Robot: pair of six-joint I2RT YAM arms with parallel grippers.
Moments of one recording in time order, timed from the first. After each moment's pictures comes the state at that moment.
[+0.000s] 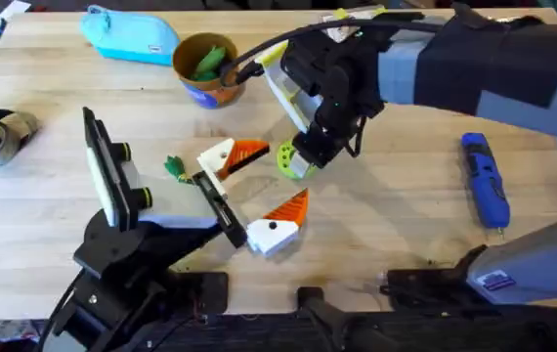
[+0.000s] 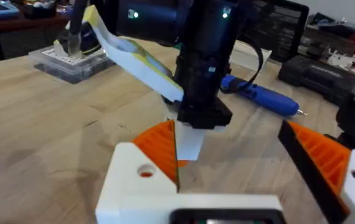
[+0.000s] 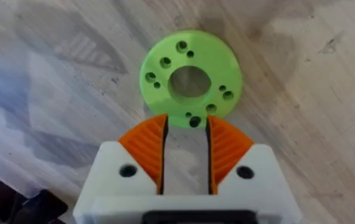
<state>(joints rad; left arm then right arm) -0.54 0.00 0.01 -0.06 0.45 -0.17 0.69 1.76 1.26 -0.98 -0.10 -0.08</state>
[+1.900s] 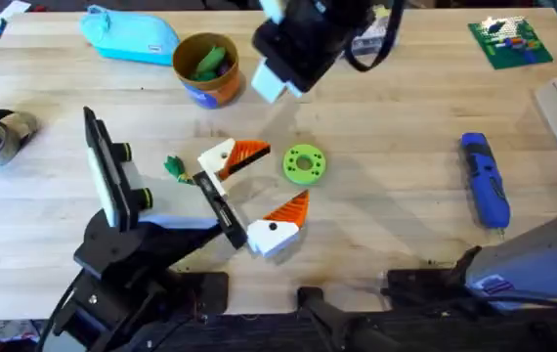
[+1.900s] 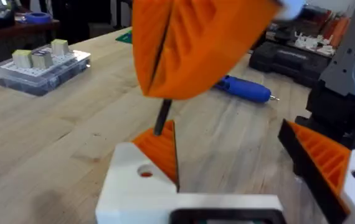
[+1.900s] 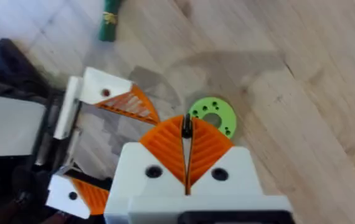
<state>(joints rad) -0.54 0.00 0.01 -0.06 0.46 -0.17 0.80 1.79 2.02 -1.45 -0.11 -0.06</state>
